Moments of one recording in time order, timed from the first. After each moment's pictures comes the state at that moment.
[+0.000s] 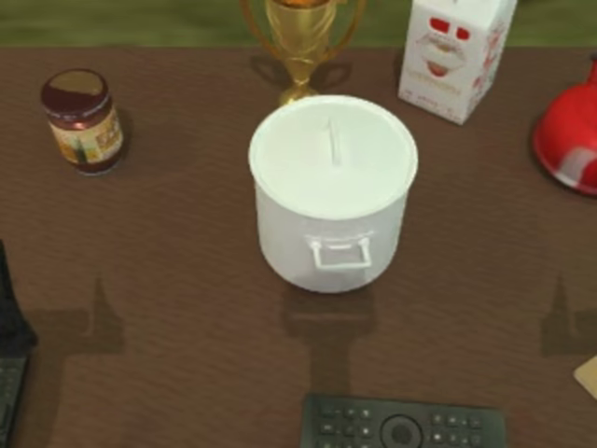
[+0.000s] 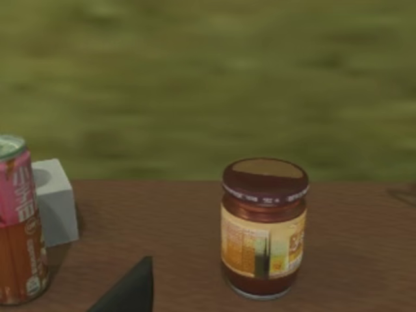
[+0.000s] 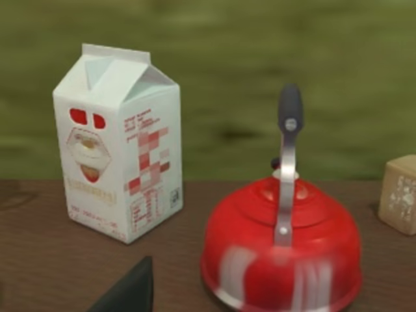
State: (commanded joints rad) left arm 0.00 0.00 0.00 0.00 0.00 0.00; right arm 0.00 0.00 0.00 0.00 0.00 0.00
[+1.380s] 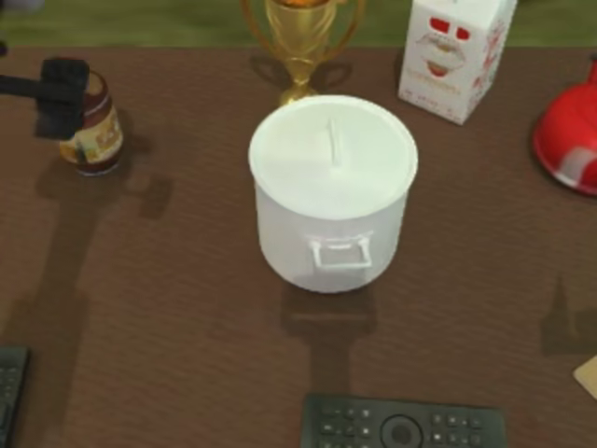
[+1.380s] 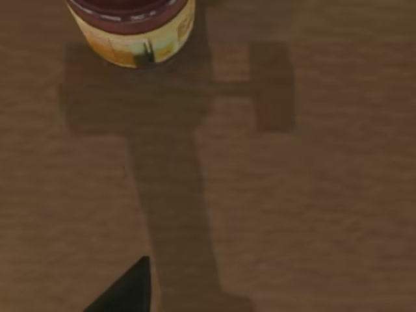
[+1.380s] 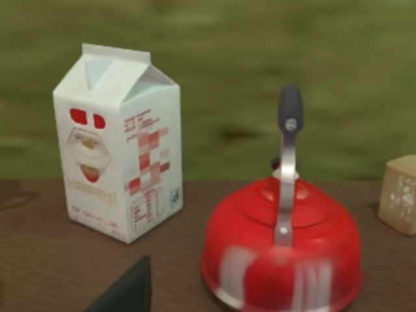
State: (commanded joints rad) left arm -0.06 1.54 1.38 -0.91 0.16 0.17; right arm 0.00 0.00 0.00 0.00 0.00 0.00
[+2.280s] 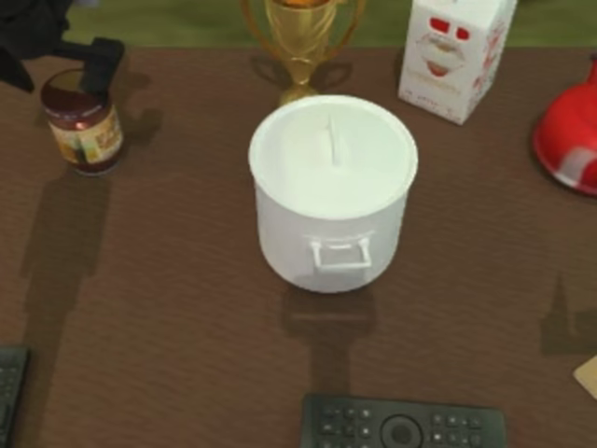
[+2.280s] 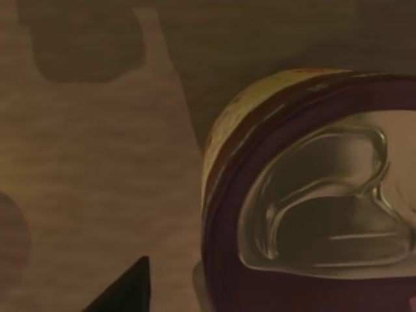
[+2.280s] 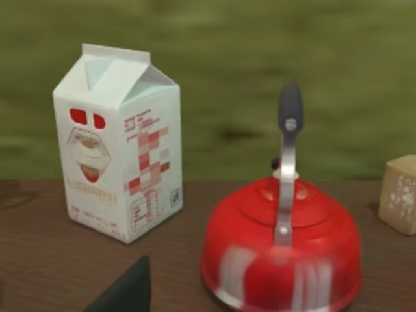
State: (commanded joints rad) left arm -0.01 2.57 2.53 -1.34 0.06 0.27; right arm 0.00 0.00 0.00 0.00 0.00 0.00
